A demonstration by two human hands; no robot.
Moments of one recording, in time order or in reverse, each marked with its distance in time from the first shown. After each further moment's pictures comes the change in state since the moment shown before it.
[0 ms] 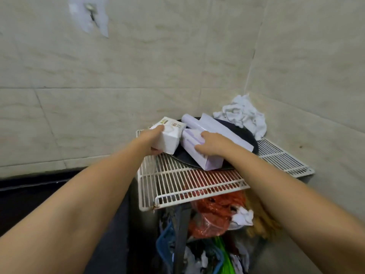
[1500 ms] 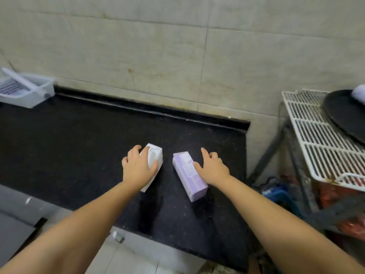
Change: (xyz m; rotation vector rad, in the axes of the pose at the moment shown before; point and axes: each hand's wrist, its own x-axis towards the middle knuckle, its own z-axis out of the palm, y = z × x) left_hand -0.170 -0.237 -0.396 1.193 0.764 0.104; right_hand -0.108 -0.333 0.245 0.163 -0.299 -0.391
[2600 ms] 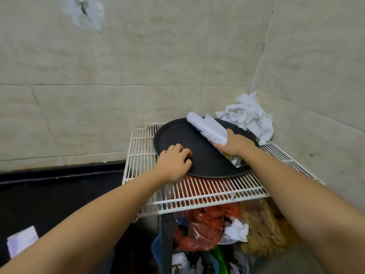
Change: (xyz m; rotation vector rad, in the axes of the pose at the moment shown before) left_hand -0.022 0.521 0.038 -0.108 -0.146 0.938; right_hand -0.077 0.414 -0.314 -0.131 0.334 0.497
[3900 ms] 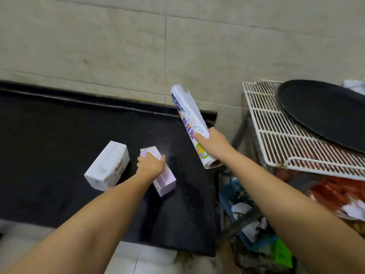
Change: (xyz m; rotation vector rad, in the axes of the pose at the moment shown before) left_hand -0.296 -0.273 0.022 -0.332 -0.061 -1.273; right_hand -0.174 -0.349 0.151 0.549 -0.318 -0.257
